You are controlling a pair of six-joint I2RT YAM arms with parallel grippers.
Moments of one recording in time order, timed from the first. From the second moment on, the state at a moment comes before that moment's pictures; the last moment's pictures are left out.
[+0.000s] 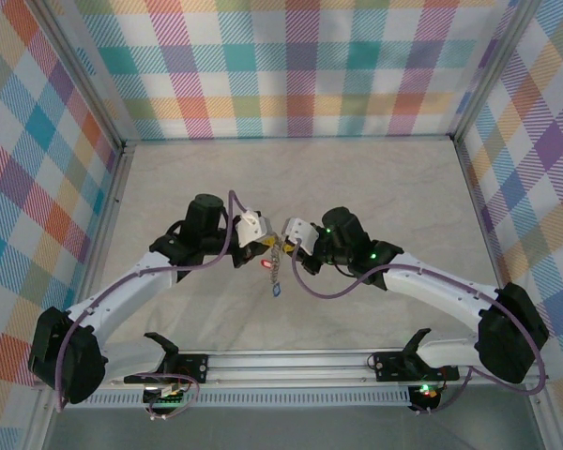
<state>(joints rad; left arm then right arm) -0.54 1.19 0.83 -0.24 0.60 0.55 0.81 1.27 0.81 -0.10 -0.28 -0.35</state>
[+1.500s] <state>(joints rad) -0.60 1.20 0.83 -0.27 0.49 0.67 0.82 1.27 0.83 -0.13 -0.32 -0.21</state>
